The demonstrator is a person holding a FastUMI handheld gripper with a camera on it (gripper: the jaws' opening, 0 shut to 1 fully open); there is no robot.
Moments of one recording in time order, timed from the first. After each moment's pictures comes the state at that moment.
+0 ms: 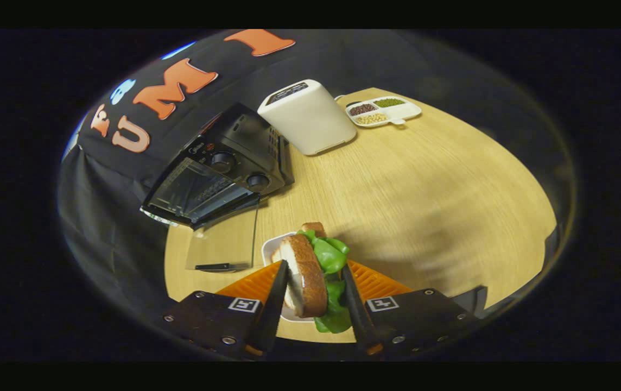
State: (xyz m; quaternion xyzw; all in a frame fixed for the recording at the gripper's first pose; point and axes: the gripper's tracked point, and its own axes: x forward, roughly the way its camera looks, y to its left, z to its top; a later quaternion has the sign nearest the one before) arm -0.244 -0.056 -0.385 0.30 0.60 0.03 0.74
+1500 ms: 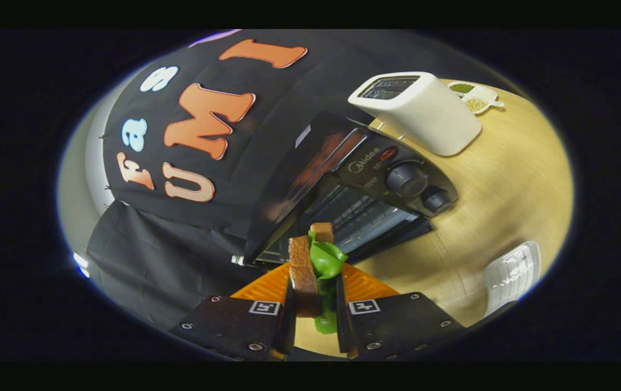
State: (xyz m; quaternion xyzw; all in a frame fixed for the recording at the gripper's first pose) arm -0.087 0.137 -0.334 0.51 0.45 0.08 0.73
